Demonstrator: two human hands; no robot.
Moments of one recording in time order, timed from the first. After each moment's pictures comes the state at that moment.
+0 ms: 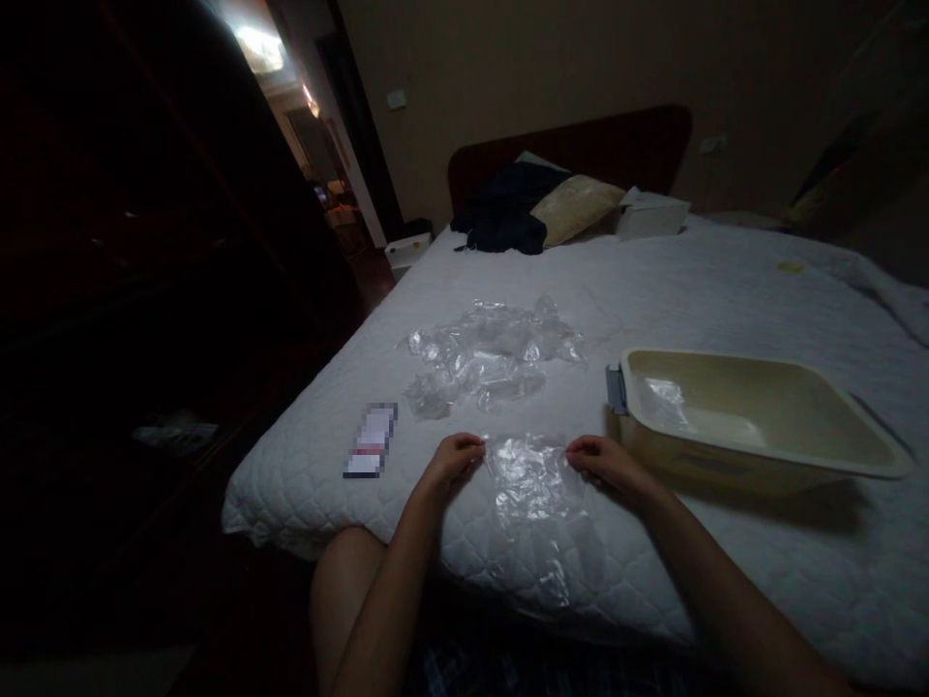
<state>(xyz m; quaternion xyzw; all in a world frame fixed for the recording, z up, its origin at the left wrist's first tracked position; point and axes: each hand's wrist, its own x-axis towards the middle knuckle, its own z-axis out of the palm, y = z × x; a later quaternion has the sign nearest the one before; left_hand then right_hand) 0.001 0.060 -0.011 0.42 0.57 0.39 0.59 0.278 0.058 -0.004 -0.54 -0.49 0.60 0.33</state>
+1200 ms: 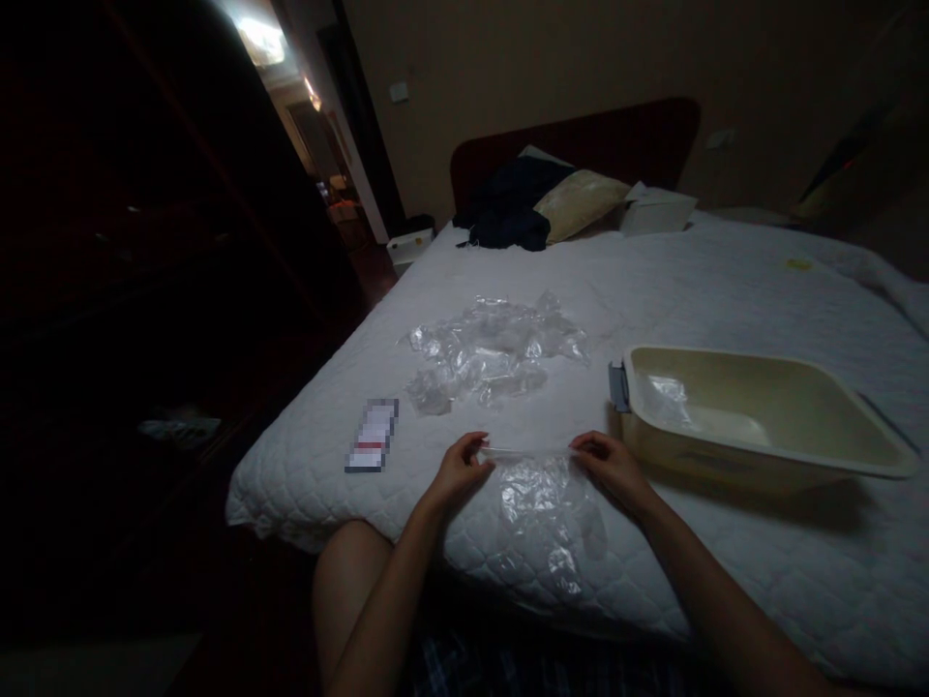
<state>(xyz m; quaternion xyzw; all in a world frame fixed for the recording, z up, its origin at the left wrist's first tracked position) 0.012 0.039 -0.026 0.53 0.53 0.47 0.46 0.275 0.049 -0.011 -0.52 -0.56 0.47 0.44</state>
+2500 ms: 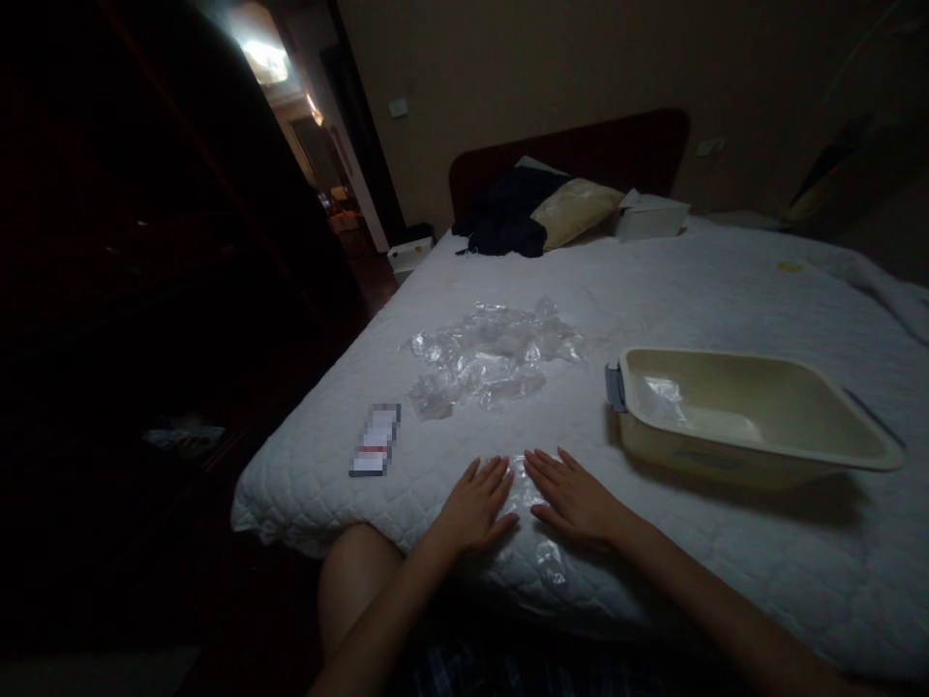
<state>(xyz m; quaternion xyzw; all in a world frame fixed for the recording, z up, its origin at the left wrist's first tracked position) 0.017 -0.009 0.009 0.91 0.40 0.08 0.06 0.238 0.012 0.005 -0.34 -0.93 0.06 0.13</state>
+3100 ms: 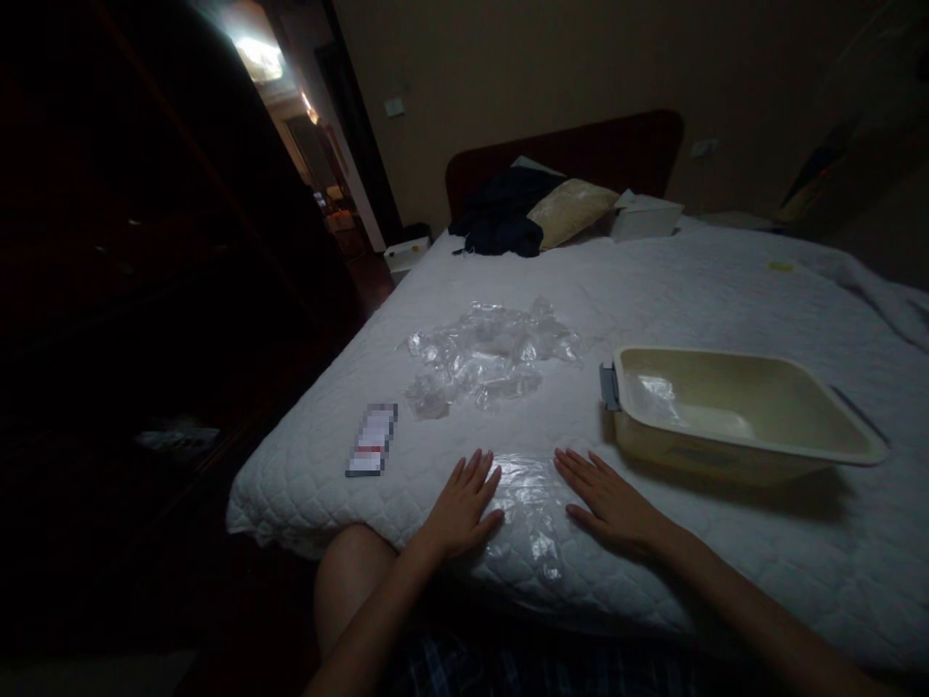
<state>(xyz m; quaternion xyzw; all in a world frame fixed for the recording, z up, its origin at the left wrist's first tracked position) -0.001 -0.010 -0.009 0.90 0.43 0.08 0.05 0.294 0.009 -0.014 -0.38 -0.92 0.08 0.12</state>
